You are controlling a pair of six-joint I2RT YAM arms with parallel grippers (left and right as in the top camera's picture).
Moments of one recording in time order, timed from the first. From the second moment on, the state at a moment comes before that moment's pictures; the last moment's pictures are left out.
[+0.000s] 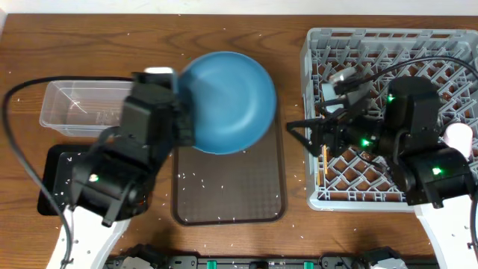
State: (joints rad) left arm -0.43 1.10 1.32 -0.95 -0.20 -0.35; right arm 0.25 1.11 1.20 -0.72 -0.66 0.10
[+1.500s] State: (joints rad) left arm -0.59 0.95 1.32 -0.87 -0.15 -0.36; right arm 0.09 1.03 1.20 -0.67 0.42 0.08
